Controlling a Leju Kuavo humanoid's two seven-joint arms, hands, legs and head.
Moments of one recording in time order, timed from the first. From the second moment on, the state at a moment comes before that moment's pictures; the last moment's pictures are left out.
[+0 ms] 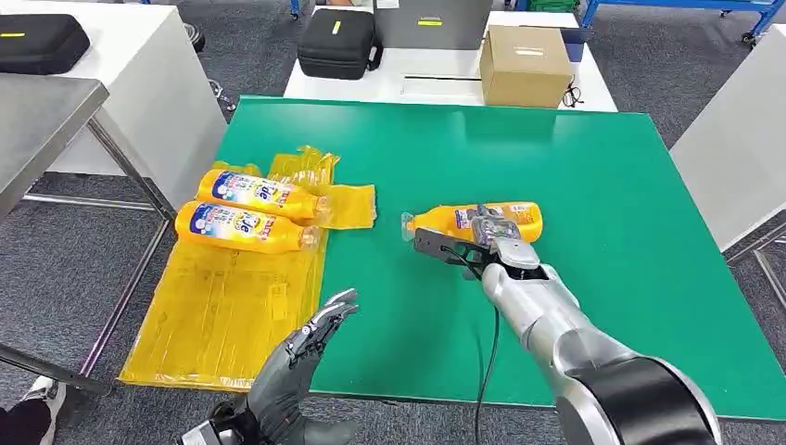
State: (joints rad) left arm 0.18 -0.14 -0.35 -1.74 -0.26 -0.25 -0.68; right arm -0.89 0.15 0.31 -0.29 1.20 0.04 0.22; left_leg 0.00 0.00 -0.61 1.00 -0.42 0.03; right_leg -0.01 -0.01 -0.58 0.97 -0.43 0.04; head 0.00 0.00
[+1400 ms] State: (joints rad) left arm 0.15 -0.15 -0.34 -1.69 -0.24 -0.30 -0.67; right arm -0.93 0.15 0.31 -0.32 1.26 0.03 0.09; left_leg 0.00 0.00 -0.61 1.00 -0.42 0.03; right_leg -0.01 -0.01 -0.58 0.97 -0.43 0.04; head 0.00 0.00
